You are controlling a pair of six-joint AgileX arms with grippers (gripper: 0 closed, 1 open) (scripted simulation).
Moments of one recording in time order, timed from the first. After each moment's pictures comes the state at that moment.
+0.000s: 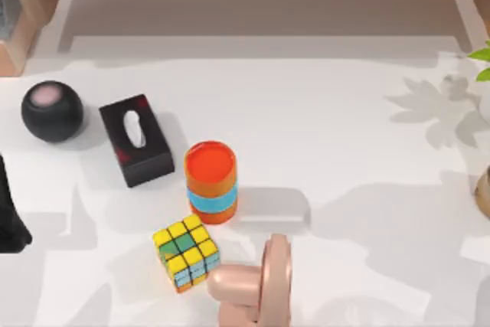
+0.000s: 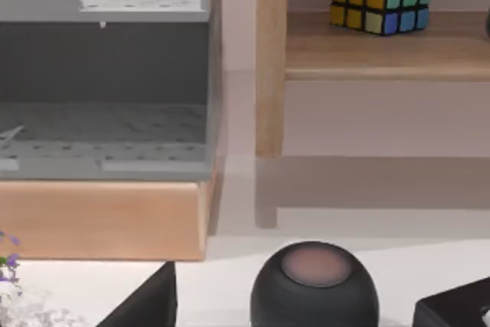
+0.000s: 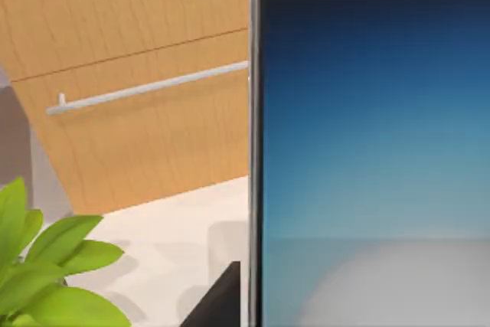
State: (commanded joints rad) left arm 0.00 0.00 0.00 0.00 0.00 0.00; right arm -0.59 1.15 0.85 -0.16 -0.28 -0.07
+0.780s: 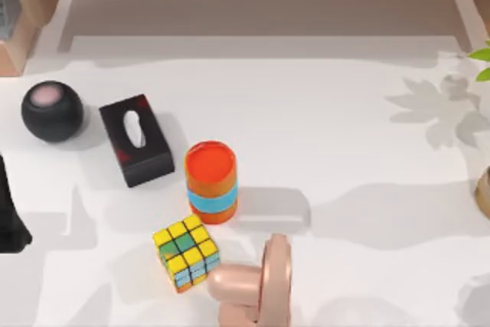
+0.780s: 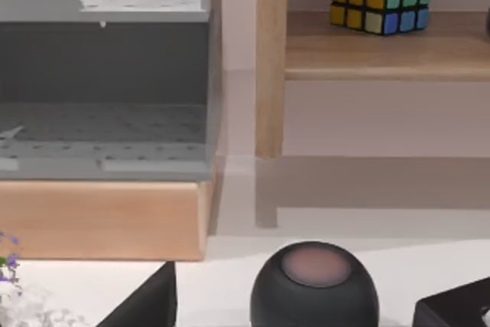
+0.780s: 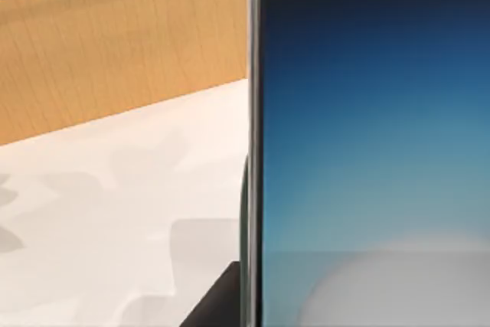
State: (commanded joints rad) left arm 0.00 0.00 0.00 0.00 0.00 0.00; right arm -0.78 1.04 0.60 -0.02 -0.34 -0.16
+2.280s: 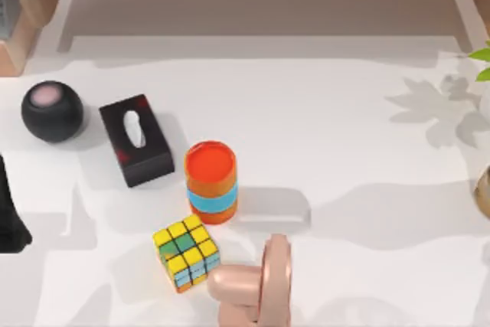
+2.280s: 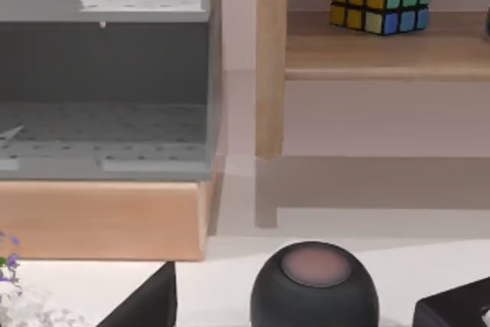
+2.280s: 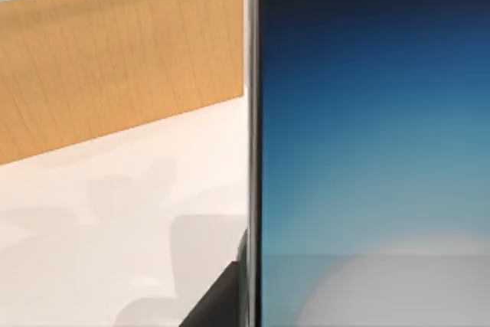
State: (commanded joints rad) left arm 0.00 0.00 0.00 0.00 0.00 0.00; right arm -0.72 1.28 0.64 0.19 -0.28 -0.12
